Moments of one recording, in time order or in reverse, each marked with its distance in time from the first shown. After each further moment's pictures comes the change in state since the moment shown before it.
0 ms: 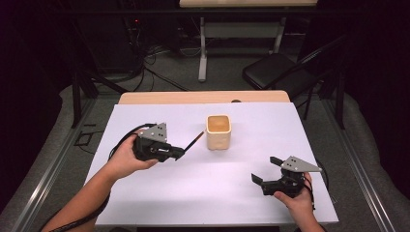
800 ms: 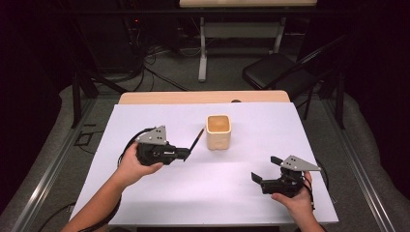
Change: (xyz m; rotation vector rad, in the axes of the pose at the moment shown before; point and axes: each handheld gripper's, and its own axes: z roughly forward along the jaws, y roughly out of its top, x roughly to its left) left arm -0.009 -0.011 0.014 -0.194 0.006 -0.065; right arm 0.000 0.000 0.003 0.001 -0.031 0.028
